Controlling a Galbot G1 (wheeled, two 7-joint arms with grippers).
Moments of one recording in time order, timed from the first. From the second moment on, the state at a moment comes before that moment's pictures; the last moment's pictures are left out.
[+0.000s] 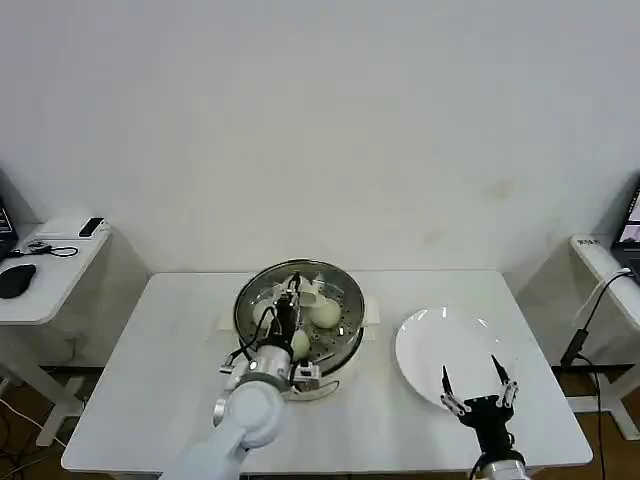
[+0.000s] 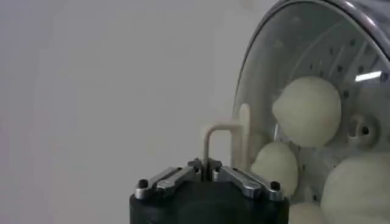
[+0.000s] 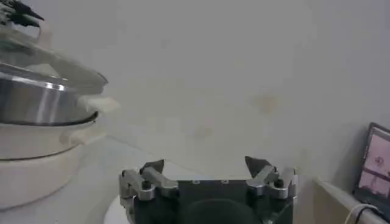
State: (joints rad) left arm 0.96 -1.21 0.07 -1.86 1.26 0.50 0.18; right arm -1.71 1.56 0.71 2.10 -0.29 0.10 -0.09
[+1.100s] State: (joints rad) left arm 1.45 -1.16 -0.35 -2.11 0.65 0.19 -0.16; right arm -1.76 1.42 0.66 2.08 -0.06 0.13 -0.10
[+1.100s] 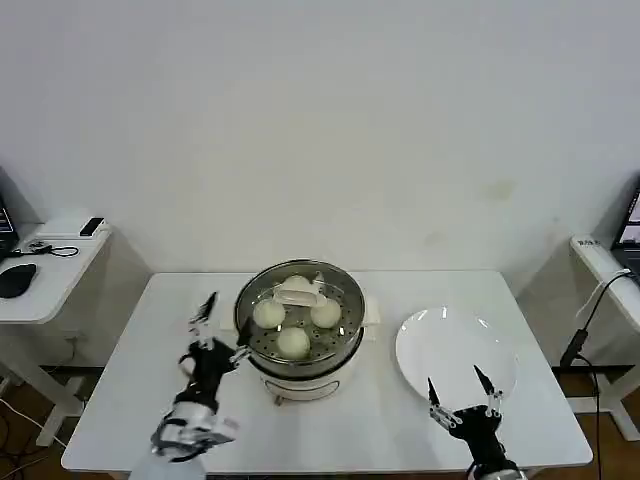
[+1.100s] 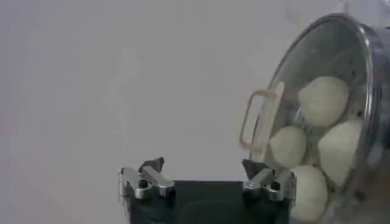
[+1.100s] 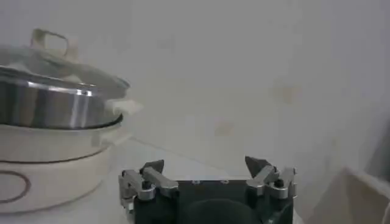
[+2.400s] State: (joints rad) left arm 1.81 -1.26 -0.63 -2.08 -0.15 -0.04 -0.24; right arm -1.80 1.33 0.54 2.09 0.08 0.05 -0.09
